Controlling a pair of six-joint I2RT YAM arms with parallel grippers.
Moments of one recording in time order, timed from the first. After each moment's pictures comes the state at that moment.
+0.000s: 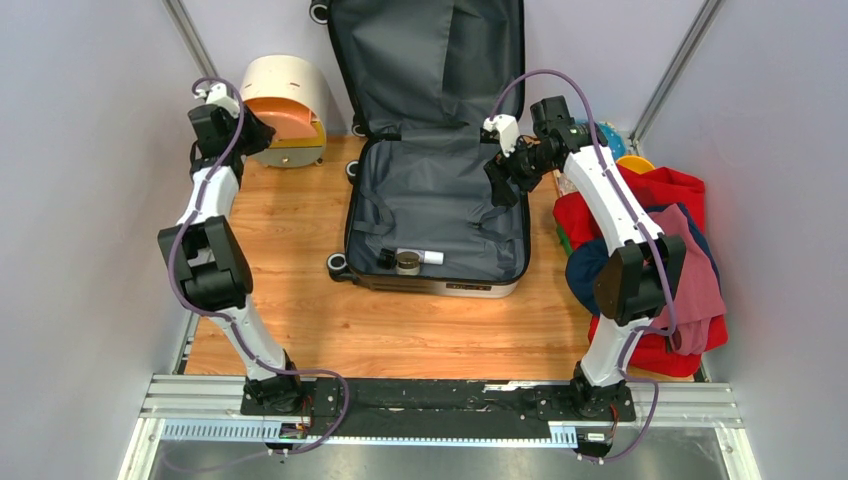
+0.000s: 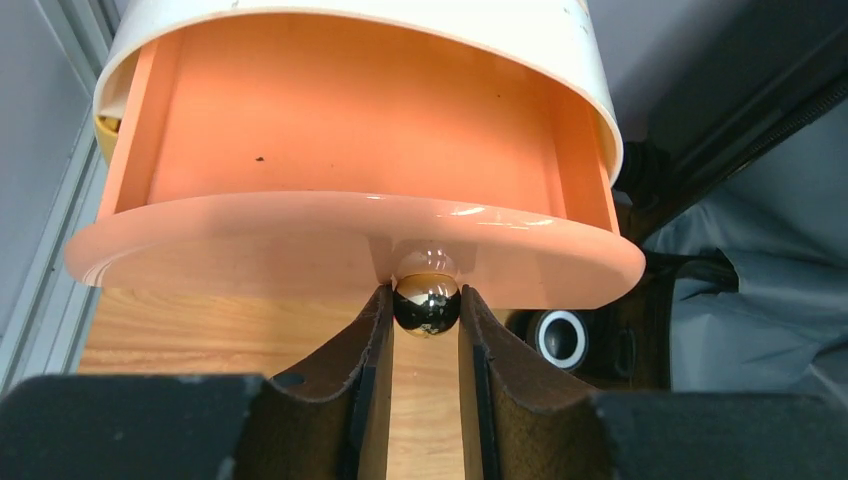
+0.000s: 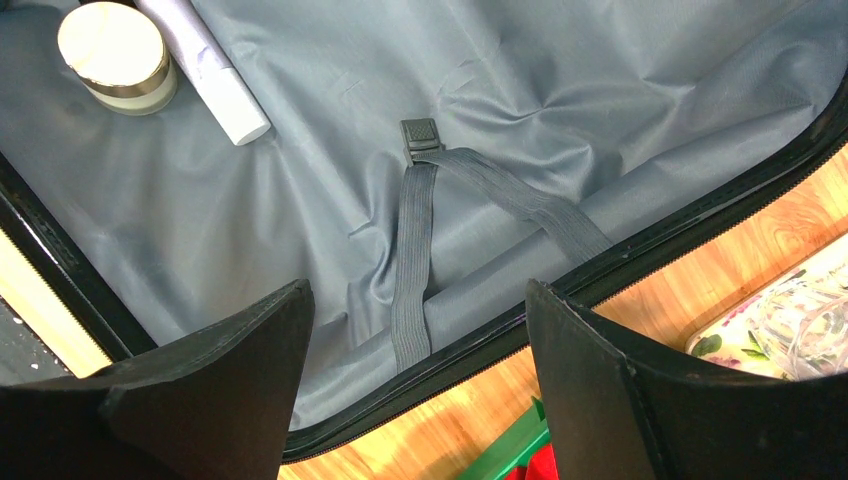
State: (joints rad) left arm 0.27 1.89 1.55 0.03 0.38 -0.28; right arm 0.24 1.83 1.84 -1.03 -0.44 -0.53
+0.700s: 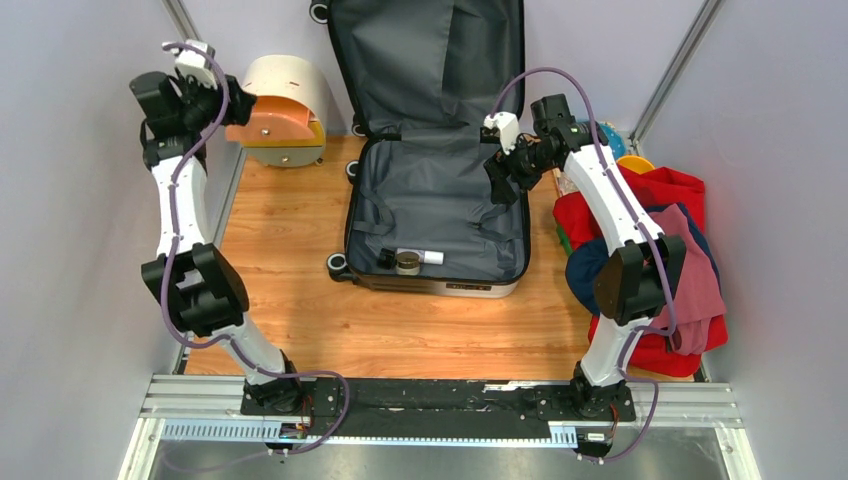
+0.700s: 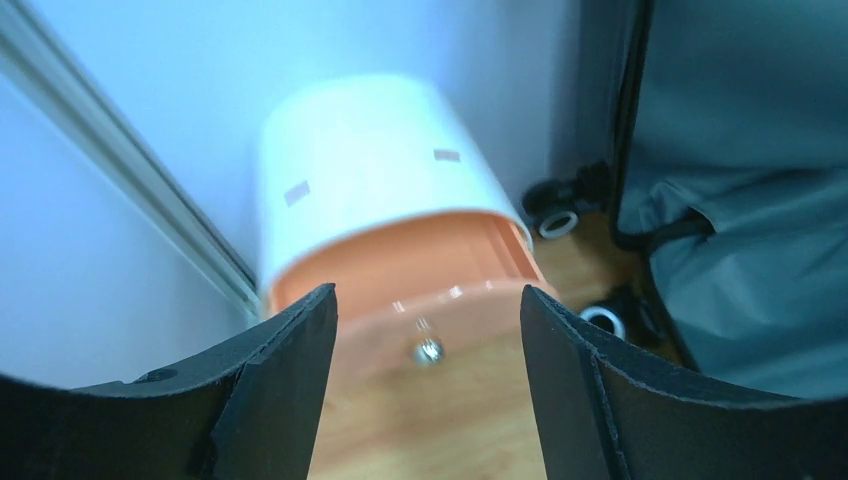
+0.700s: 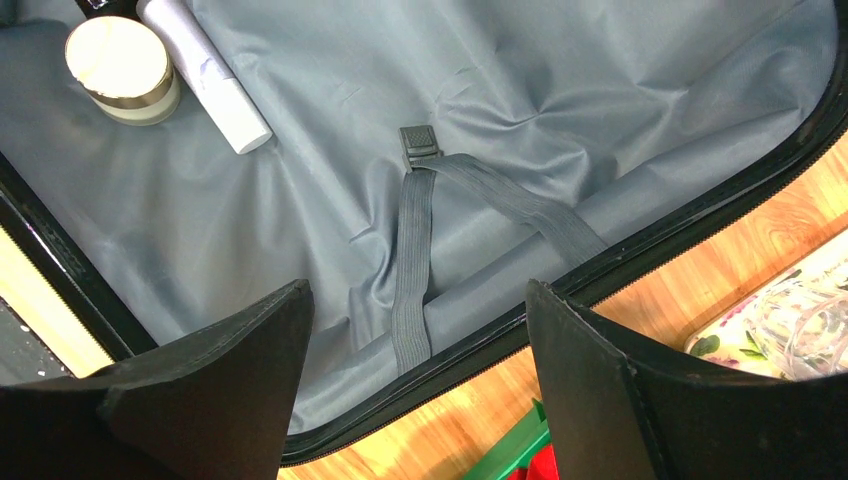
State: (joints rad) left arm 0.36 1.73 1.71 -0.14 0.63 0.08; right arm 0.24 1.83 1.85 -1.03 -0.45 -0.51
